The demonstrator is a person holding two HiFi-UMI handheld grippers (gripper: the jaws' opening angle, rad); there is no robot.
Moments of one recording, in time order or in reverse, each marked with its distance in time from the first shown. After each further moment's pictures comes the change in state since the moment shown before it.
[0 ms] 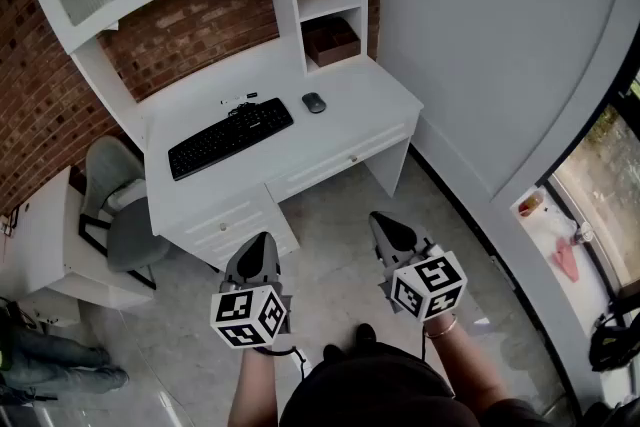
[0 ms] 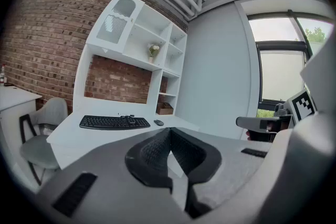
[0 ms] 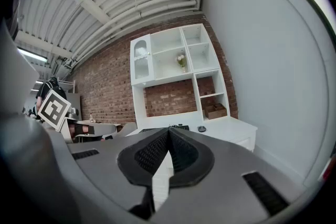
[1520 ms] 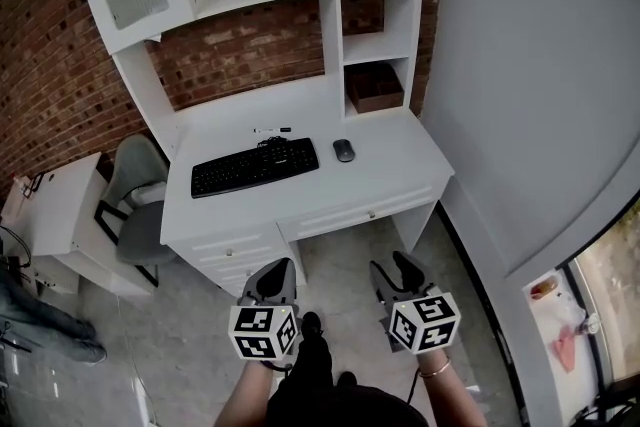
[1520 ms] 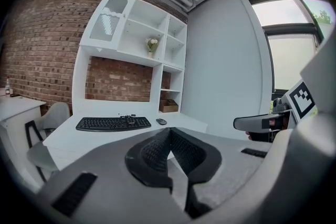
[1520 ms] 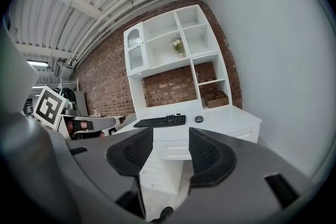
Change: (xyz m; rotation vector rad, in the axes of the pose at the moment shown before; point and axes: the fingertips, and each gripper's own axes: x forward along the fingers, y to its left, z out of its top) left arm 0.075 -0.035 -0.009 0.051 0.035 0.098; right arm 0.043 -0.080 -0.021 0.034 0.134 0.071
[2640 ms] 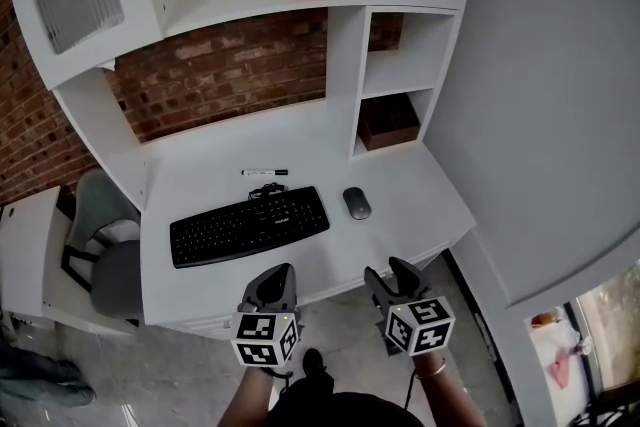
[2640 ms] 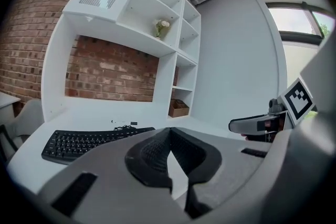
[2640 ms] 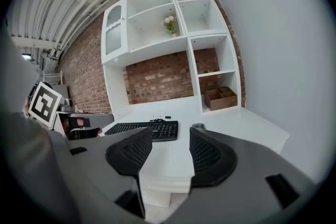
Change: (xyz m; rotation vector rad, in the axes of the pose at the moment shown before) left arm 0.201 0.141 0.048 -0.026 0.034 -0.101; right arm 0.235 -0.044 0.048 -0.003 0.084 -0.100
